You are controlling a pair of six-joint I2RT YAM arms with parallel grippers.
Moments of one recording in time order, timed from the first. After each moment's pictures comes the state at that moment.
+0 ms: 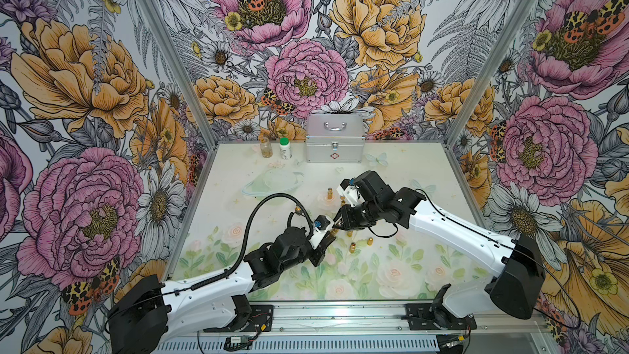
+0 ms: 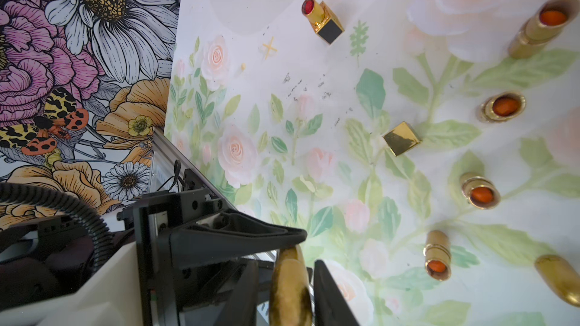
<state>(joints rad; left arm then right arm) -0.98 1.01 0.42 0.15 -0.04 -0.07 0.77 1.44 1.21 -0.72 -0.44 0.62</state>
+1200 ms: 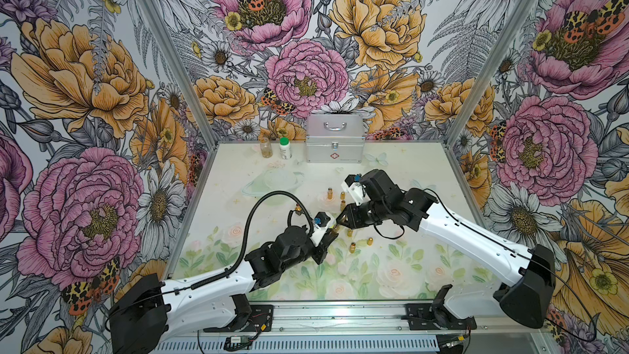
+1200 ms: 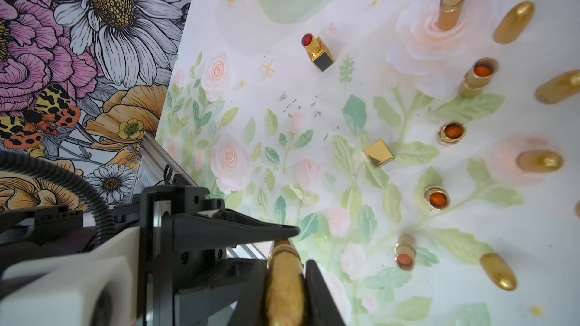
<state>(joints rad) -0.99 1.02 0.43 0.15 -0.06 -0.12 0.75 1.35 1.24 -0.77 -0.33 0.54</state>
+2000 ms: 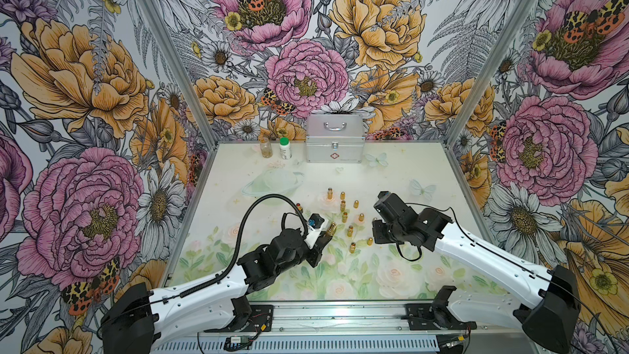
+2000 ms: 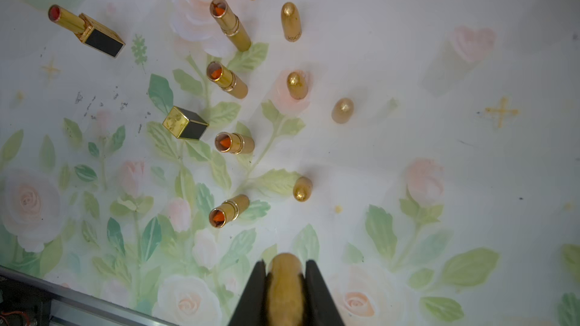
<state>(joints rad) -0.99 0.93 0.42 0.07 -0.09 -0.17 0.78 1.16 0.90 -0.88 0.11 0.65</state>
